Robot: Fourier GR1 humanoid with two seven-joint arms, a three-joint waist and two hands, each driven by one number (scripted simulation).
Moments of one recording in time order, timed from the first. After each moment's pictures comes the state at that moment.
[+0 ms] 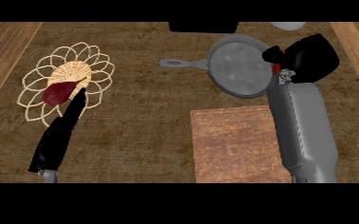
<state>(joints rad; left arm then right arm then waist) 0.05 0.26 -0.06 -1.61 -0.14 0.04 0.14 -0.69 -0.02 -0.23 -1.25 1.54 -0.15 1.13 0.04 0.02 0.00</state>
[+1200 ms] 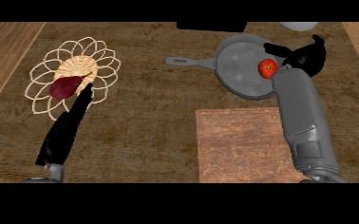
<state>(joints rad) 0.01 0.24 -0.08 -1.60 -0.15 0.03 0.15 -0.91 -0.05 -0.72 -0.69 1.11 -0.87 0.70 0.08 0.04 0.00</state>
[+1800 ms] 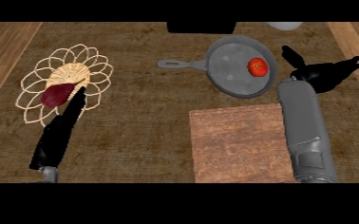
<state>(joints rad) 0.03 0.25 -0.04 -1.59 -0.14 0.03 0.15 -0.83 -0.03 -0.78 -0.75 1.02 -1.25 0.56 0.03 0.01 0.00</state>
